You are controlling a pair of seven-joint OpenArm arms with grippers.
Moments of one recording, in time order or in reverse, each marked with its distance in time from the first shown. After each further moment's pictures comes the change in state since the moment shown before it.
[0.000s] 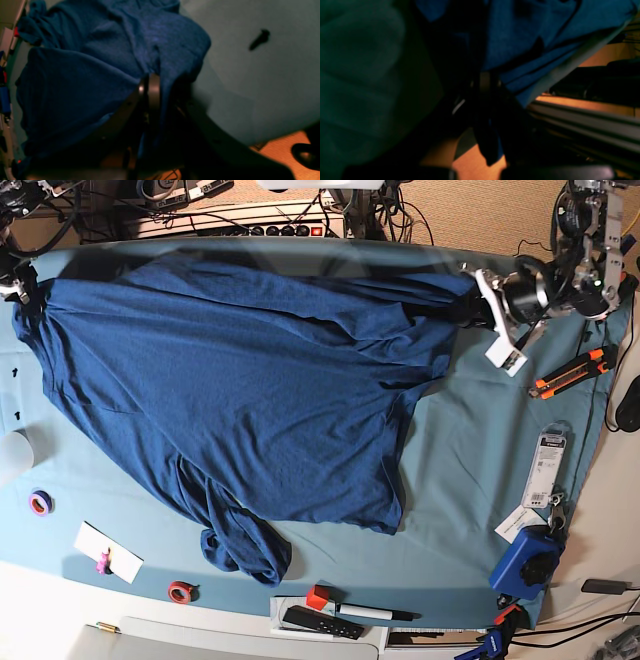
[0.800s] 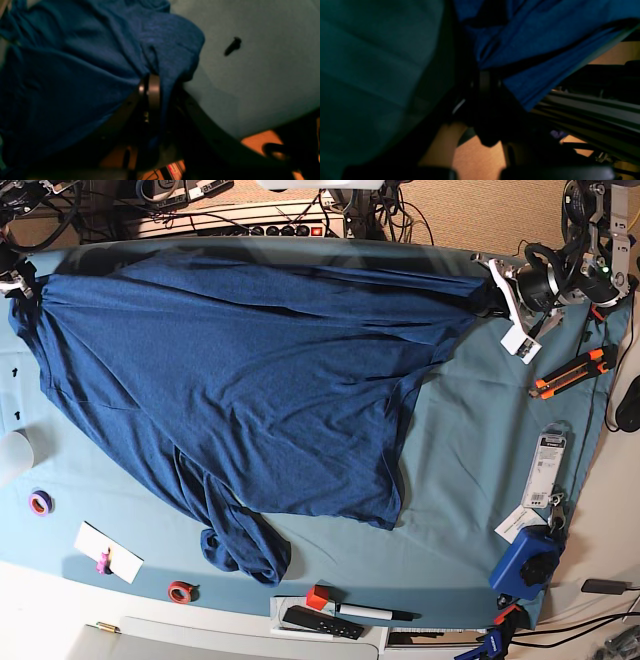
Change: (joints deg) left arm 3.7 0.0 -3.3 0.0 4.9 0.0 -1.1; right arm -0.2 0.0 -0.2 0.2 -6.3 3.4 4.1
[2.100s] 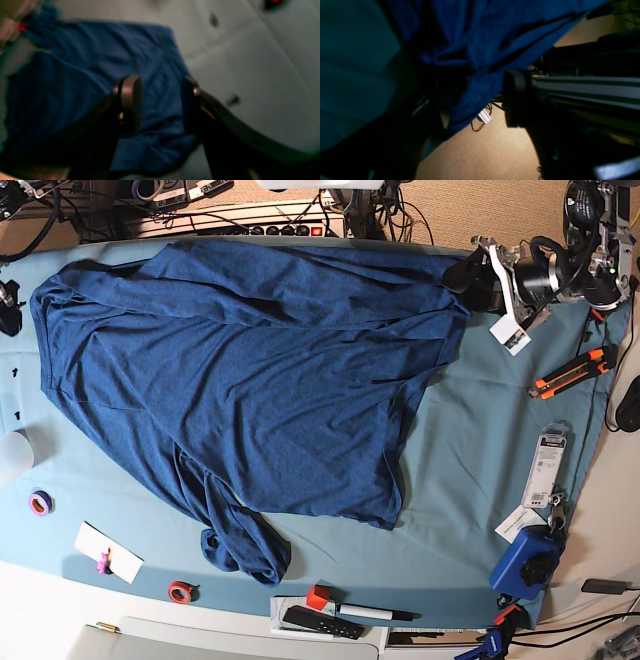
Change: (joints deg) left arm -1.0 0.0 -0.3 0.0 -11.0 -9.4 7.8; right arm 0.0 4.9 0.0 0.1 12.0 6.6 -1.3
